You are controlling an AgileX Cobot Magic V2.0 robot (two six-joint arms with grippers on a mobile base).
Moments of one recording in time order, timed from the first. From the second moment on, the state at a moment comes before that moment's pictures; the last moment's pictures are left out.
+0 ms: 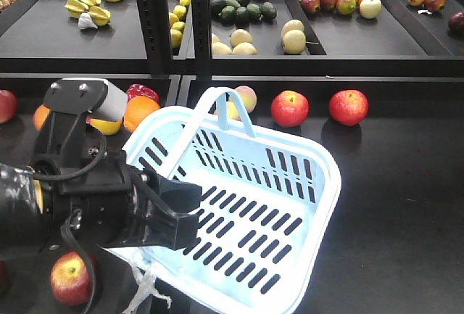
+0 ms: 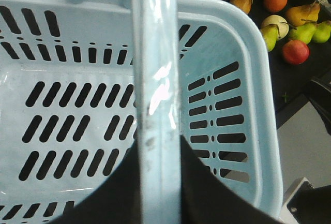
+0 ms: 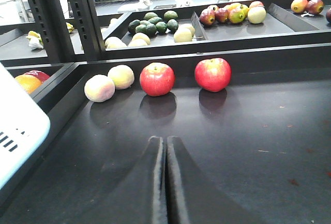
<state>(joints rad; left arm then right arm) -0.83 1.10 -0.94 -0.15 0.52 -0.31 0.09 -0.01 0.03 0.01 0.21 0.10</state>
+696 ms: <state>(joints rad) -0.83 1.01 -0.94 -0.19 0.56 -0.31 0.09 -0.01 0.03 0.01 0.21 0.10</state>
